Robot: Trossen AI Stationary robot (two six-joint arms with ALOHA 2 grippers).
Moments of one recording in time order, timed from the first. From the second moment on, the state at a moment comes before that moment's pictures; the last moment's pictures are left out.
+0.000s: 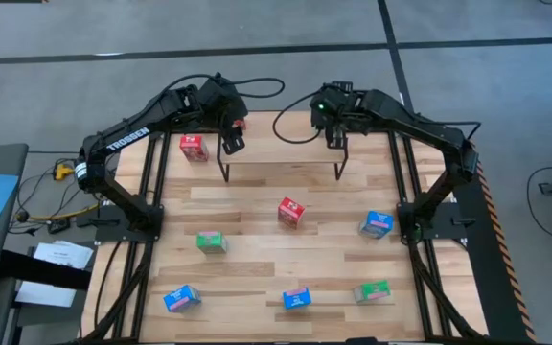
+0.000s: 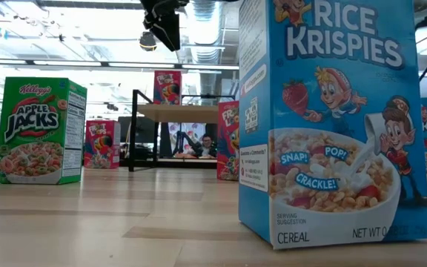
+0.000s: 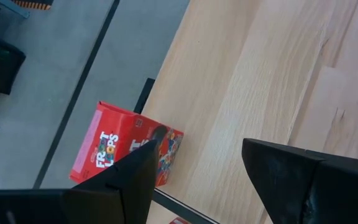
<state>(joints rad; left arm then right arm) 0.45 1.55 1.77 -1.03 -0.32 0.22 -0.44 1.64 1.75 -1.13 0.55 -0.57</state>
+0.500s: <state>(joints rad) 0.45 1.55 1.77 -1.03 -0.32 0.22 -0.40 1.63 1.90 -1.23 0.48 -0.45</state>
